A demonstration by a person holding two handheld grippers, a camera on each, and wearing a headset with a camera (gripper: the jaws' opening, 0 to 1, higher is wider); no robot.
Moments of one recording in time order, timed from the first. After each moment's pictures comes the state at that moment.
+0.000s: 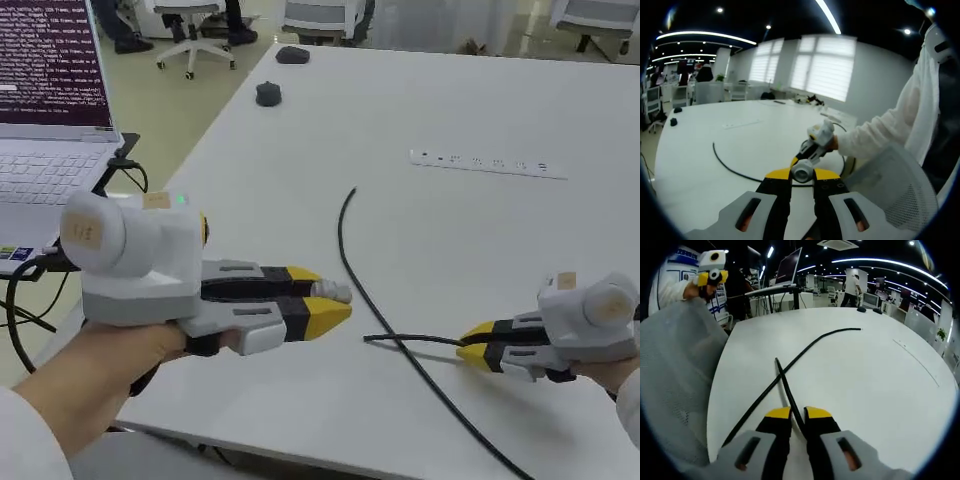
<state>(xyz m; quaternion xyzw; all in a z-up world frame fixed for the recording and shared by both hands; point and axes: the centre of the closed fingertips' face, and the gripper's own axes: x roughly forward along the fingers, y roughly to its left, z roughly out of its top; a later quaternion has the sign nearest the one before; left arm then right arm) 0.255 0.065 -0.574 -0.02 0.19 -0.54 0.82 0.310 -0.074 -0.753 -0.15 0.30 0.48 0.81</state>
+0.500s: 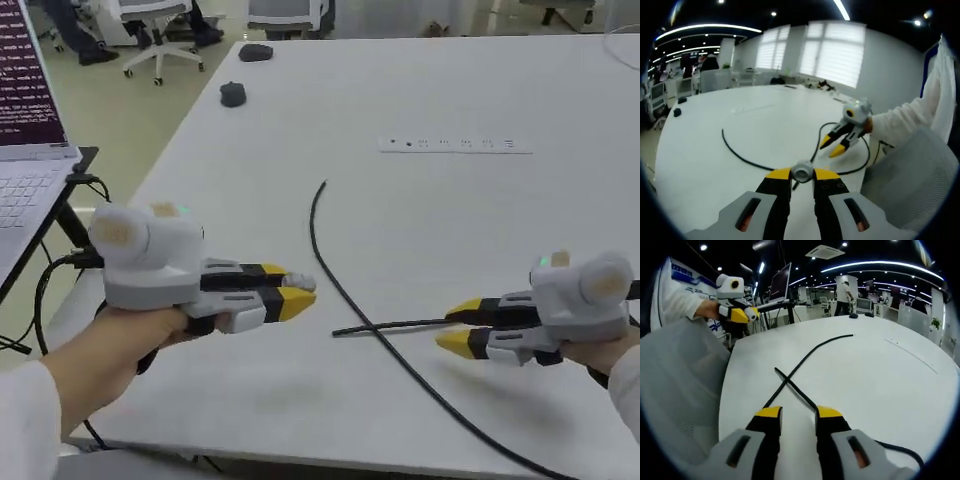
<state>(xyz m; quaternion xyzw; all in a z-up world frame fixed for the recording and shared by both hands) 0.328 0.067 -0.650 0.02 0.24 -0.50 0.83 0.298 -0.089 -0.728 -0.08 0.27 0.47 0.84</state>
